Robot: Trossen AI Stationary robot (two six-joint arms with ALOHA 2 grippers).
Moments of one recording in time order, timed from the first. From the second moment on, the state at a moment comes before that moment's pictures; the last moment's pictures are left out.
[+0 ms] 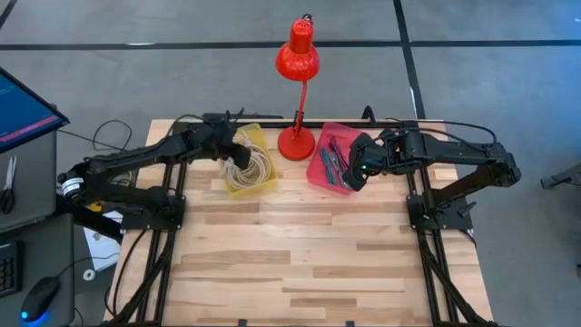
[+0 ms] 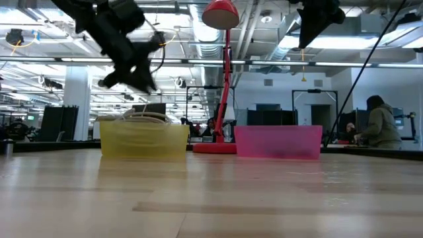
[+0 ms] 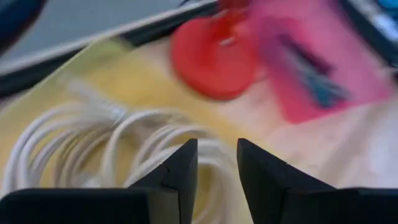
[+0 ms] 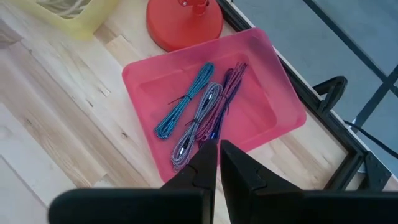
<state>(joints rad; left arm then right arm) 0.50 1.14 0.77 -0.37 -0.07 -0.42 -0.02 1.33 1.42 -1.29 0.52 0.58</state>
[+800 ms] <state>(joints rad) 0.20 0.75 0.85 -0.06 -0.05 -0.10 0.13 1.10 1.42 -0.92 0.58 0.31</state>
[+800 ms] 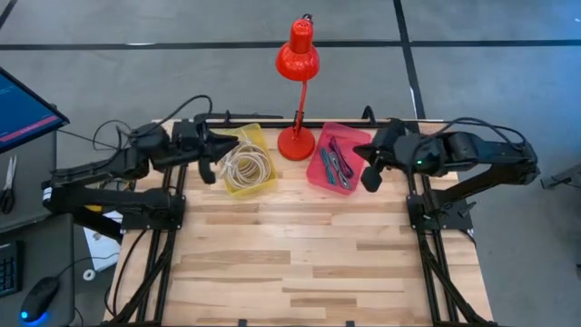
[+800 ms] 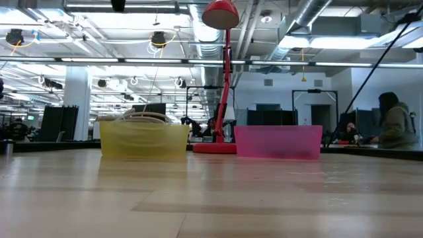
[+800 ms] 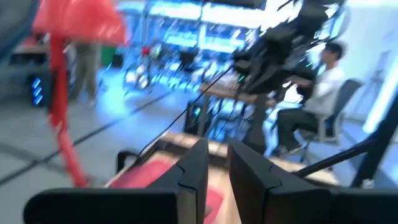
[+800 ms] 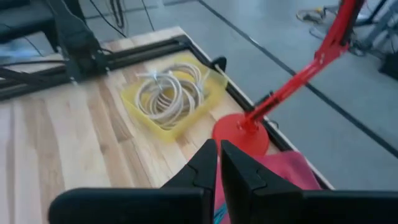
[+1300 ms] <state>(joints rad) 0.06 0.71 0.85 0.02 -0.05 -0.17 0.18 1.05 1.42 -0.92 0.58 0.36</state>
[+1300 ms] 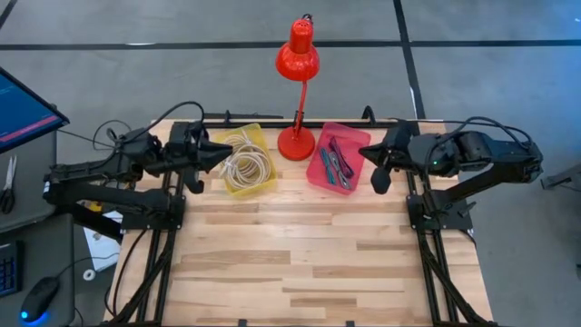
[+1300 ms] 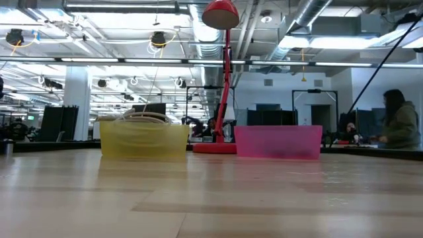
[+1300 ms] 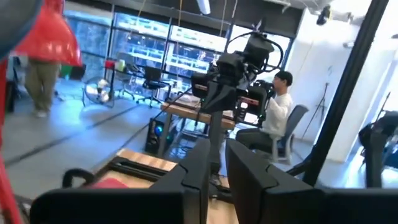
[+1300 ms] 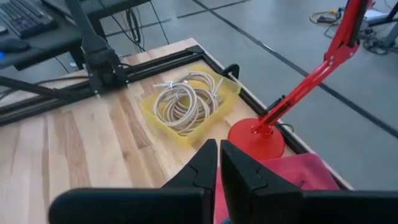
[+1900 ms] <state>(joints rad) 0.06 0.71 0.84 0.03 -0.05 -0.14 0.20 1.05 1.42 -0.90 0.57 0.35</state>
